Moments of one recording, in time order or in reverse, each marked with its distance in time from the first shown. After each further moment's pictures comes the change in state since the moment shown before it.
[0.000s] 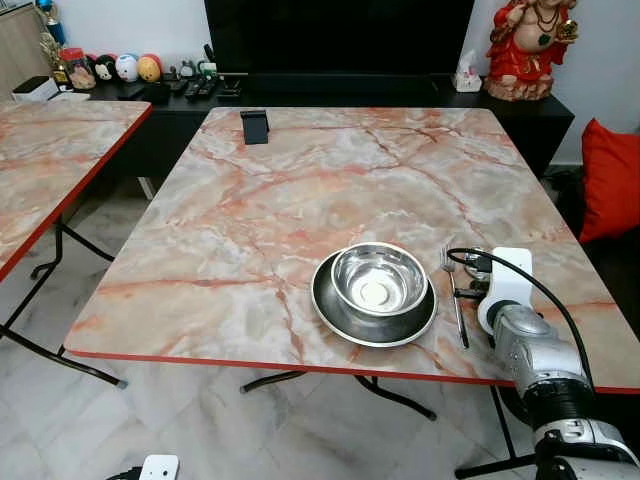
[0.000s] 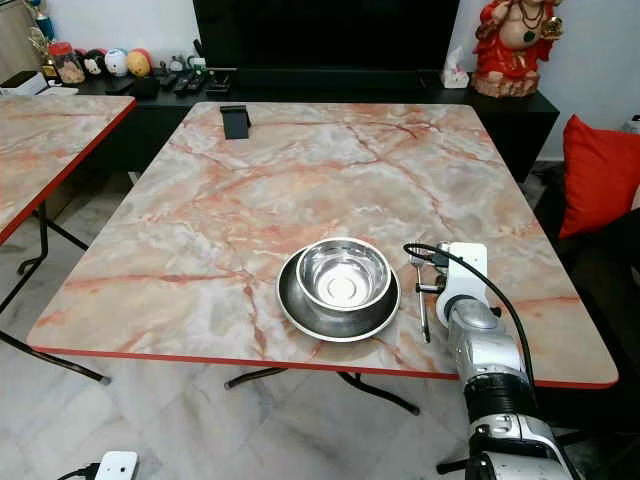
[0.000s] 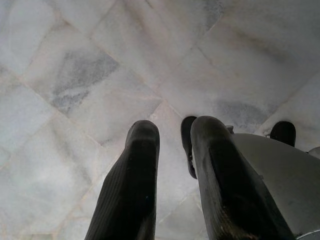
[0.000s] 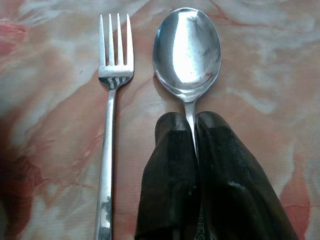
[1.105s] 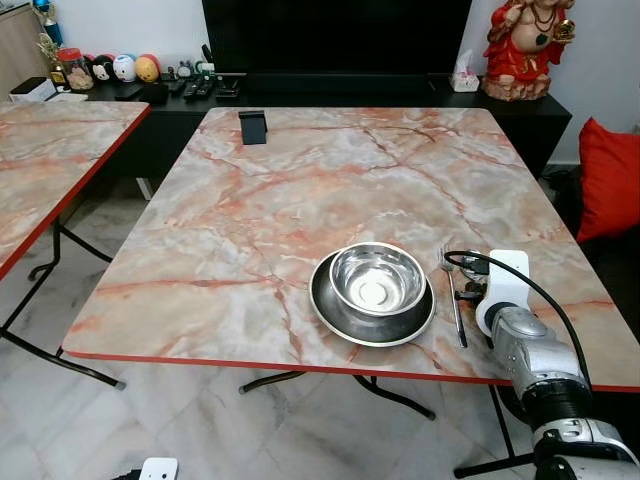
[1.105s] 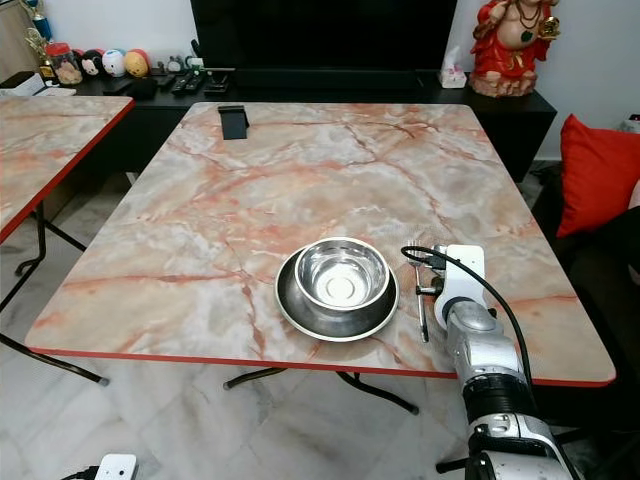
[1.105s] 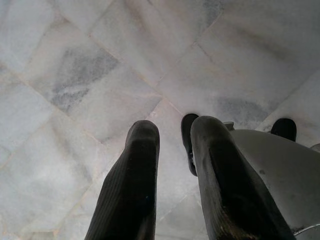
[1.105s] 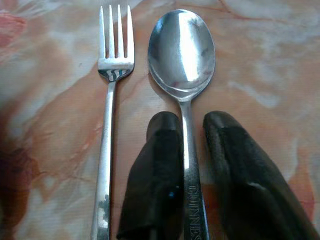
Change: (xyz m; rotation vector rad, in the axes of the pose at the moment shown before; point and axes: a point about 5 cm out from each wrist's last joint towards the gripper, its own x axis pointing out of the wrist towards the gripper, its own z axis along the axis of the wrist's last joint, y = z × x) left arm -0.001 0.000 -0.004 0.001 0.009 0.000; right arm 0.002 0.002 -0.003 -0.012 0.006 0.017
